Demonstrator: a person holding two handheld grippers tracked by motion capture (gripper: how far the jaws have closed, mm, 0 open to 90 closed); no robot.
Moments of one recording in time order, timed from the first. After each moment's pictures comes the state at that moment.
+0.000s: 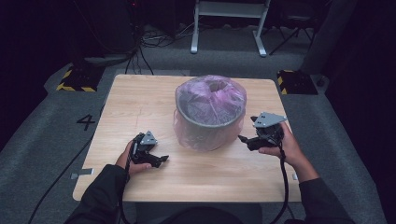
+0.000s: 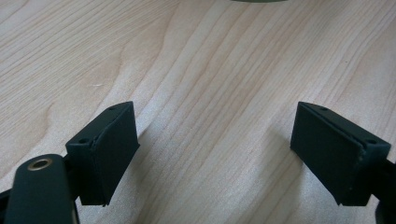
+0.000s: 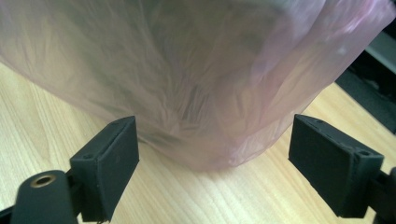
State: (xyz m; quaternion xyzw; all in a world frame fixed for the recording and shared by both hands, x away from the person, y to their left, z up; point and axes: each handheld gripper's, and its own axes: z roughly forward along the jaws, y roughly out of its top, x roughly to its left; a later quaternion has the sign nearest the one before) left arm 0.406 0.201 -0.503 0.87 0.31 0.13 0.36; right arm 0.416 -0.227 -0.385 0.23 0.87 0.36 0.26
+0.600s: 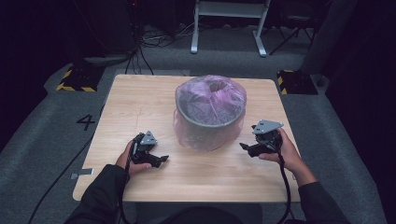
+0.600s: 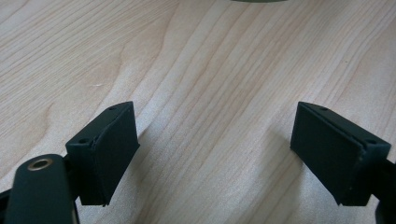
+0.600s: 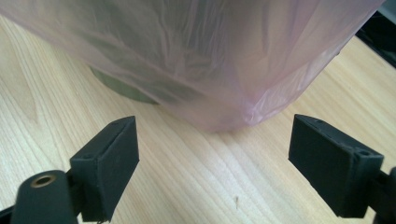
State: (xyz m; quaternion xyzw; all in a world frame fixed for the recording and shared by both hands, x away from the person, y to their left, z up) left arm 0.406 0.201 -0.503 0.87 0.31 0.13 0.36; right arm 0.417 -0.237 -0.422 0.25 0.88 0.33 0.23
